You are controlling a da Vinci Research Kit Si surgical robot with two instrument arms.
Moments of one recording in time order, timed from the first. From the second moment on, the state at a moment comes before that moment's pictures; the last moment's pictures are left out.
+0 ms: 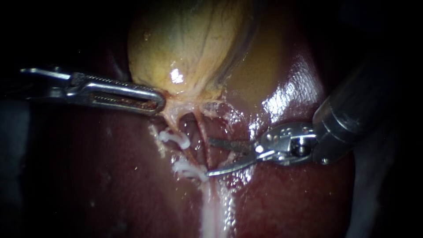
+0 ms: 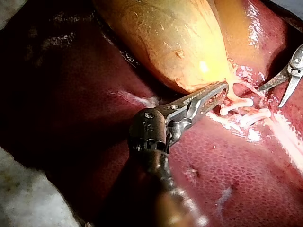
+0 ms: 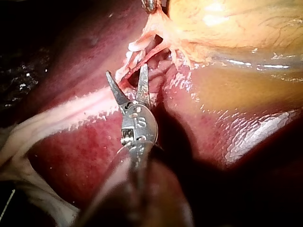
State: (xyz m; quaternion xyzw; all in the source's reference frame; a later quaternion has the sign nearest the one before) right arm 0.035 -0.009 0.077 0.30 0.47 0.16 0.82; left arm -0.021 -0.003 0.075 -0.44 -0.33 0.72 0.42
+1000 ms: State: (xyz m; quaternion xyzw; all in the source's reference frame) right arm 0.036 -0.009 0.075 0.30 0.47 0.16 0.82; left arm -0.021 -0.003 0.075 -0.44 -0.33 0.72 0.42
